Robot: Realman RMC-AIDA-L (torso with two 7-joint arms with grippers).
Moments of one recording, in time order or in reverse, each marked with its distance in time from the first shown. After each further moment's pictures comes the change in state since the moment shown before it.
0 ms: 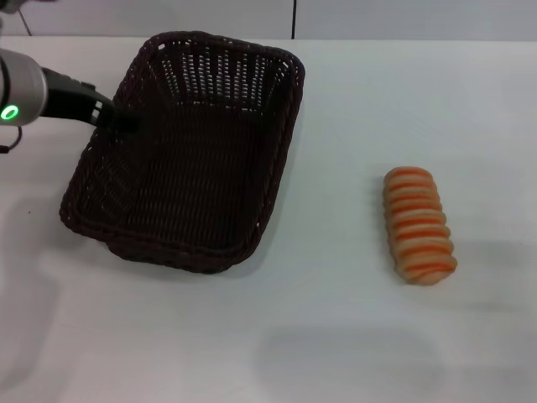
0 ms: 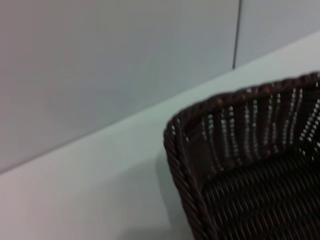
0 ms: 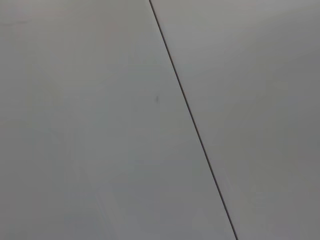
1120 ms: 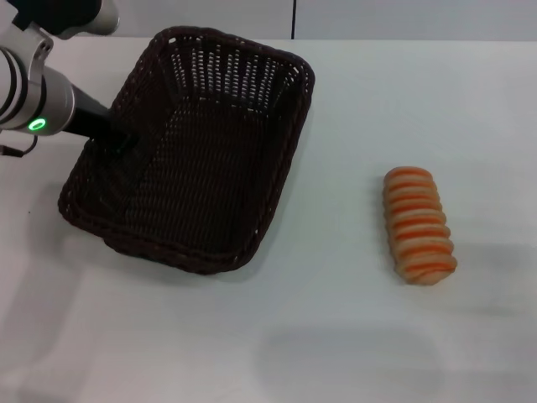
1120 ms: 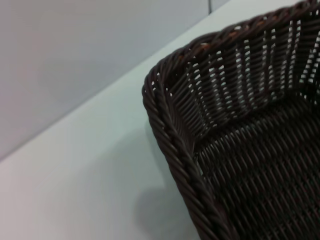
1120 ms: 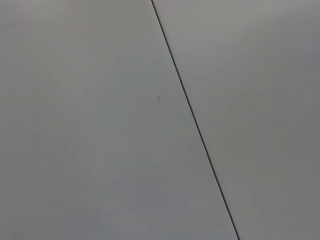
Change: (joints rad) left arm -0.092 0.001 0.052 0.121 0.090 -0.017 0.090; right arm -0.009 0.000 -0.014 0.003 0.000 -0.010 0.000
